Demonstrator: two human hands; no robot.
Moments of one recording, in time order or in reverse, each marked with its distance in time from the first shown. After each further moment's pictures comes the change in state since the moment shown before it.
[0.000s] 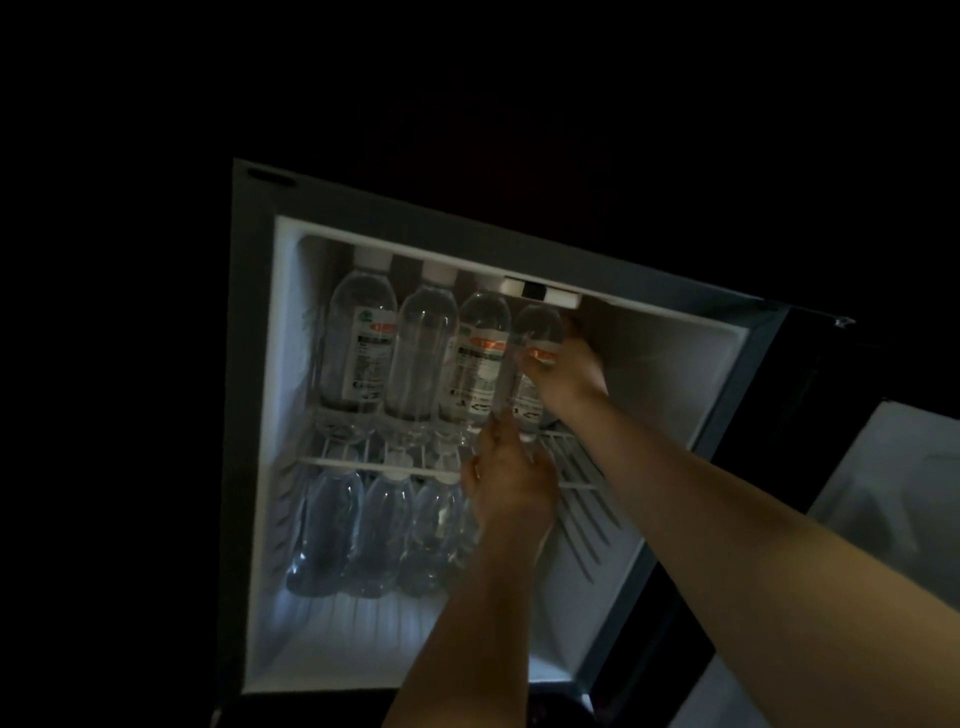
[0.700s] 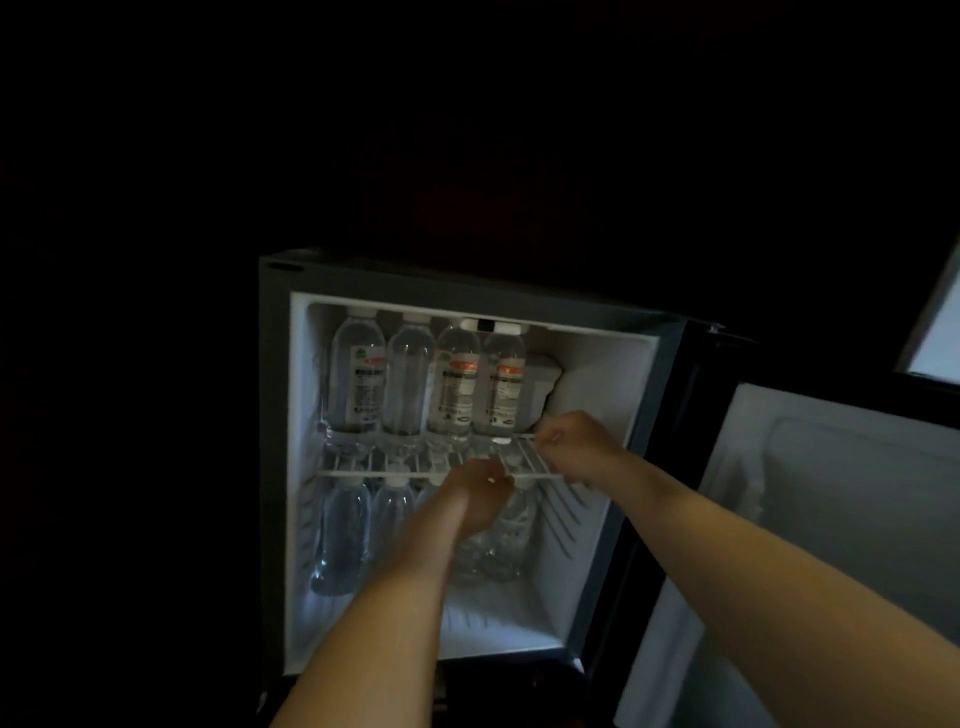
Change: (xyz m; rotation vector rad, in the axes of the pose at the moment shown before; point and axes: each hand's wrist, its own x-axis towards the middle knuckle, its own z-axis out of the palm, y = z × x) left_hand -0.043 0.017 -0.064 0.175 -0.427 -0.021; right_hand -0.077 0.023 -0.053 -0.124 -0.313 0.182
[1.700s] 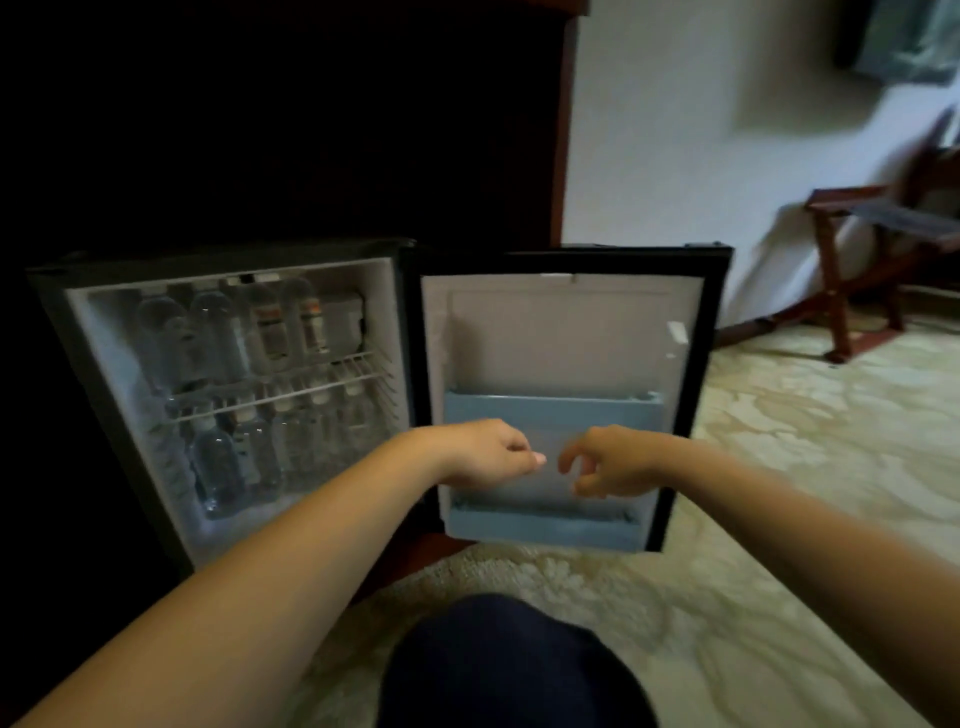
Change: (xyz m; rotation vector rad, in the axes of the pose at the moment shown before) left_hand -0.210 0.161 0.143 0.670 -0.556 0.412; right_hand -0.304 0.155 -0.145 -0.470 -0.347 0.097
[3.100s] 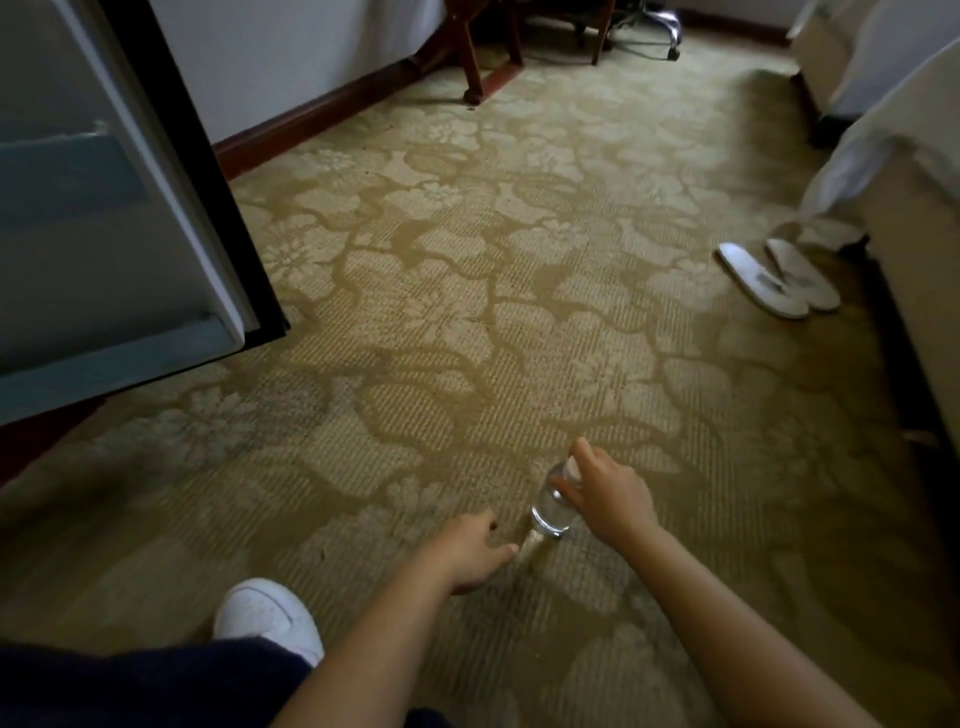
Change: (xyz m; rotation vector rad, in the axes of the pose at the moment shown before) left_hand 0.043 0.221 0.388 -0.131 -0.596 0.156; right_hand -0.287 0.217 0.333 0.251 0.318 0.896
